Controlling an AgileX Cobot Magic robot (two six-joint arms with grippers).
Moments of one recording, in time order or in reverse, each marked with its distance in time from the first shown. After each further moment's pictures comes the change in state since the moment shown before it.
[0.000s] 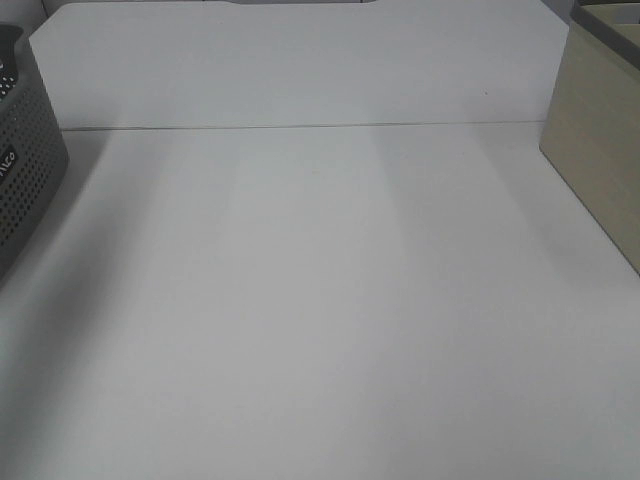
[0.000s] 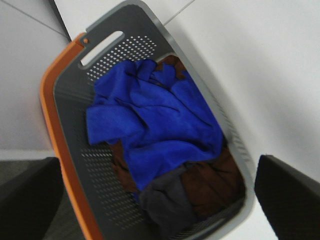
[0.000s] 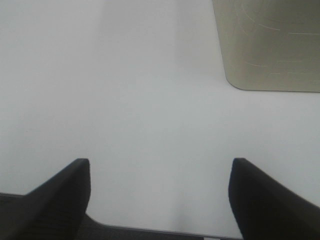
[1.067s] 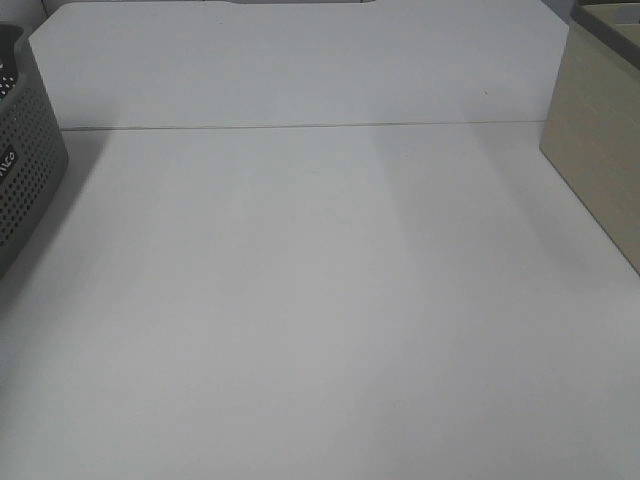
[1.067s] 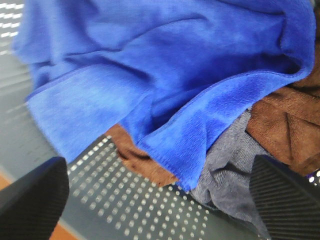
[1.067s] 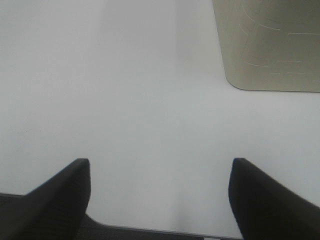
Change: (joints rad) left arm 0.221 0.569 -0.095 0.054 -0.093 0.570; right arm 0.000 0.000 0.000 0.000 0.000 0.000
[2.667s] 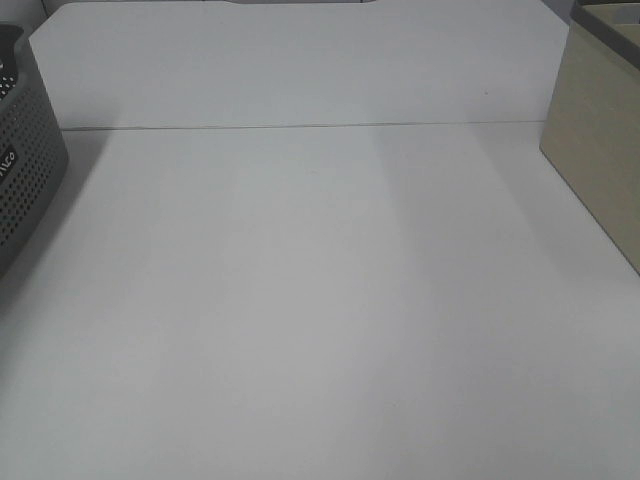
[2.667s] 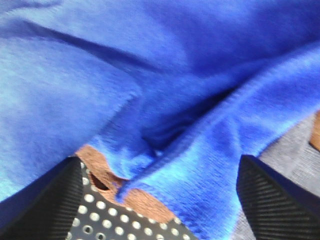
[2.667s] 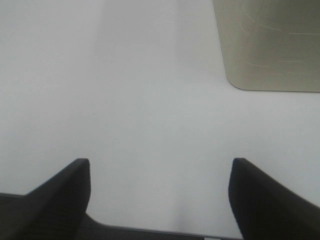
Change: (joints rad) left arm 0.040 0.224 -0.004 0.116 -0.132 -0.016; right arm 0.000 0.000 0.000 0.001 -0.001 0.000
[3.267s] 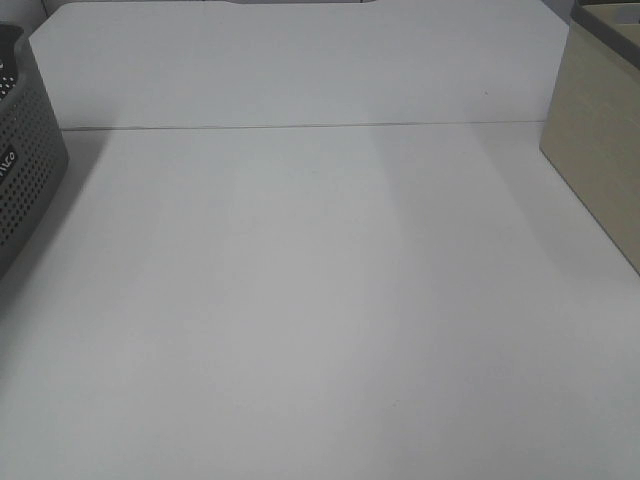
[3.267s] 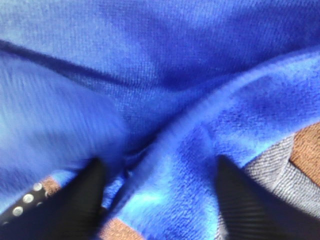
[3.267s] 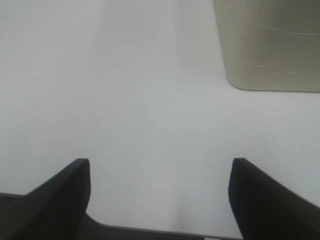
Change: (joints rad) left arm 0.000 0.045 0.000 -0.010 0.049 -0.022; right arm 0.000 0.000 0.000 0.001 0.000 0.000
